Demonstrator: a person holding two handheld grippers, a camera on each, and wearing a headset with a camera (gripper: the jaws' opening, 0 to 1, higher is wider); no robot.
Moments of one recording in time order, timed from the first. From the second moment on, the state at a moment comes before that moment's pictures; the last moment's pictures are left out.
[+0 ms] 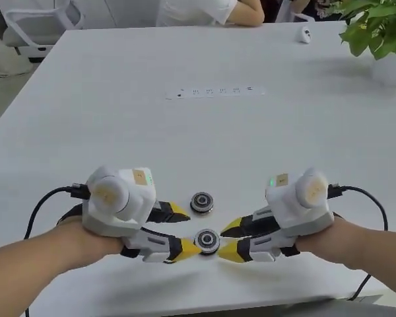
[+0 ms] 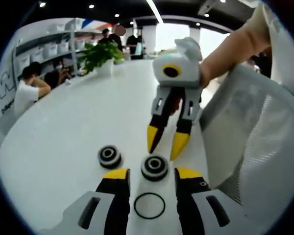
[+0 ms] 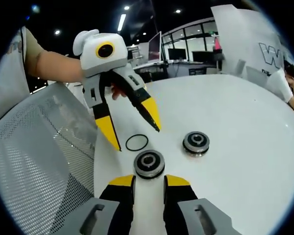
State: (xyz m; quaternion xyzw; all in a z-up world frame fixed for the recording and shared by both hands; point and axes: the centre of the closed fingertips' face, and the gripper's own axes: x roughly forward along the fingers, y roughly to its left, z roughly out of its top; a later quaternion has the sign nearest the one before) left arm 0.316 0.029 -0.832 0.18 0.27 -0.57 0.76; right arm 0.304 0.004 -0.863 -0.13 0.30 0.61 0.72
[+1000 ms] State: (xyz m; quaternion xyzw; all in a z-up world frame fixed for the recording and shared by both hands) left arm 0.318 0.008 -0.849 0.19 0.27 -0.56 0.76; right arm 0.305 0.009 -0.867 -0.12 0.30 0.61 0.73
